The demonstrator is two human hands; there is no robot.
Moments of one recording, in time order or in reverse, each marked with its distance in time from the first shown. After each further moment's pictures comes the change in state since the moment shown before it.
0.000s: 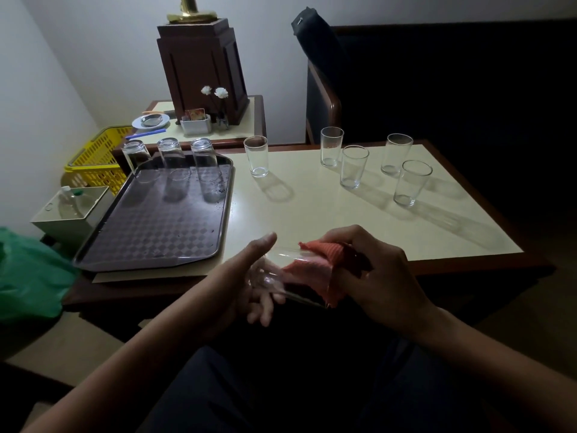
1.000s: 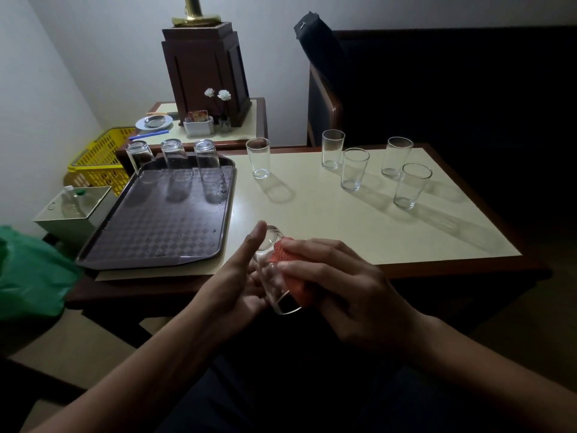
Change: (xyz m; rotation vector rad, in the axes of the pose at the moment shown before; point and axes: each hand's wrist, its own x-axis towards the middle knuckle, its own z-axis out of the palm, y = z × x) left_hand 0.011 -0.011 0.005 -0.594 0.115 -0.073; right_hand -0.002 -0.021 0.013 -0.178 -0.198 -0.431
